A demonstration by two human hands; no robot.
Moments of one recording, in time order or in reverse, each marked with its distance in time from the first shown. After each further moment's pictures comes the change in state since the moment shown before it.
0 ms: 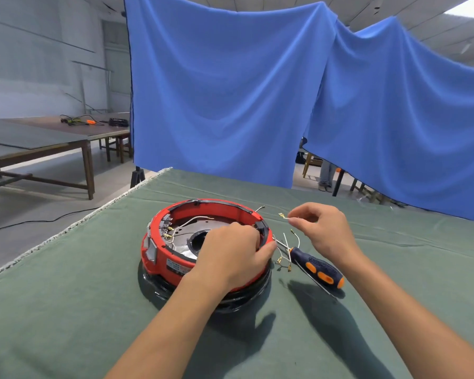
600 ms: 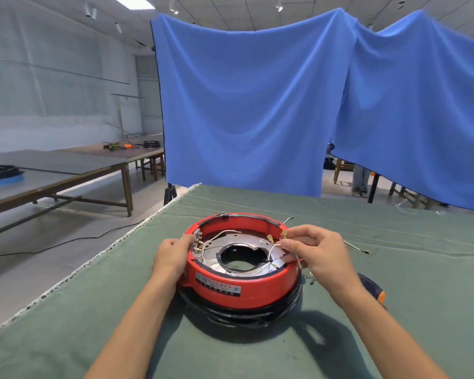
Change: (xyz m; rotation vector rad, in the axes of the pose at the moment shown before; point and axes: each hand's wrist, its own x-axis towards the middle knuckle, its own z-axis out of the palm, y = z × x) left_hand -0.020 -0.120 -0.017 -0.827 0.168 -1.070; right_hand -0.030 -0.036 0.045 0.598 -0.090 0.158
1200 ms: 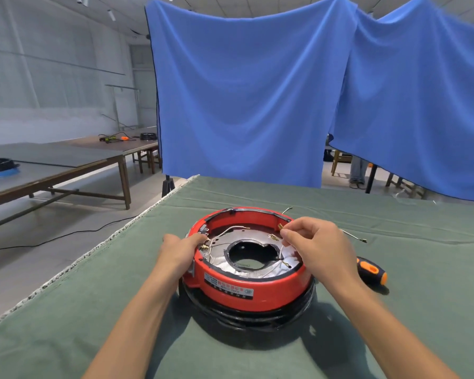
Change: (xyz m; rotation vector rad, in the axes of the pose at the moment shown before) left_hand -0.007 -0.007 0.001 0.052 -0.120 -0.003; right_hand -0.014 -0.007 0.004 -0.579 0.134 -0.085
